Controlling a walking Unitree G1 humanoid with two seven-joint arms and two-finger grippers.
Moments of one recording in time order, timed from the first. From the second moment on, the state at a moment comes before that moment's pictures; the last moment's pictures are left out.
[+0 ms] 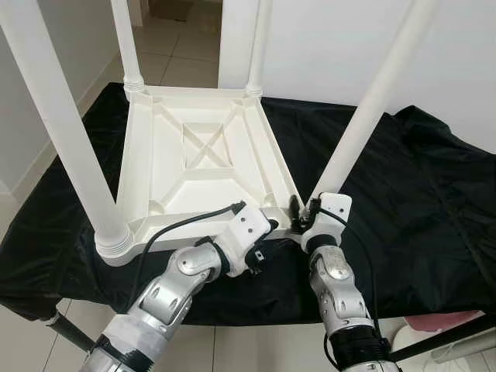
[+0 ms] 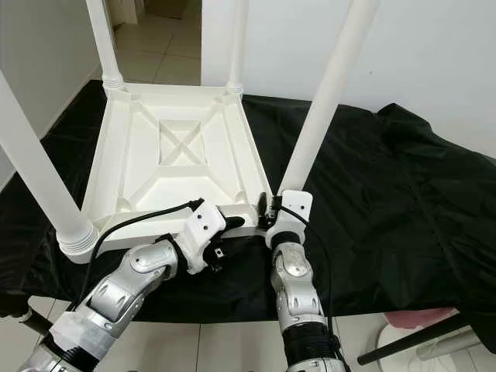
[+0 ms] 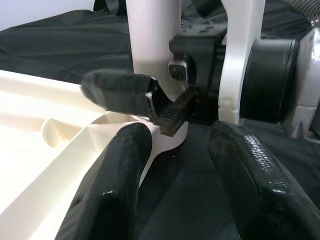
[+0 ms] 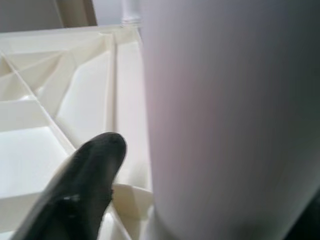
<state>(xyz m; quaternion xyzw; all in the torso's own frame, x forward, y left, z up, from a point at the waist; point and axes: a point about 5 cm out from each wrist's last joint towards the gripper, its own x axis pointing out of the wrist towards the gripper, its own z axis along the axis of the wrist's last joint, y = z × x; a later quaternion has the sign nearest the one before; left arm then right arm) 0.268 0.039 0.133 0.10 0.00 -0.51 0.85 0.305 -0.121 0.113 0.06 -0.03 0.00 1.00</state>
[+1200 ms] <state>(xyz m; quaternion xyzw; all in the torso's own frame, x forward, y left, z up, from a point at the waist) 0.266 0.051 0.128 0.11 0.01 -0.50 0.86 0.317 -0.170 0.112 -0.03 -0.03 0.27 0.96</state>
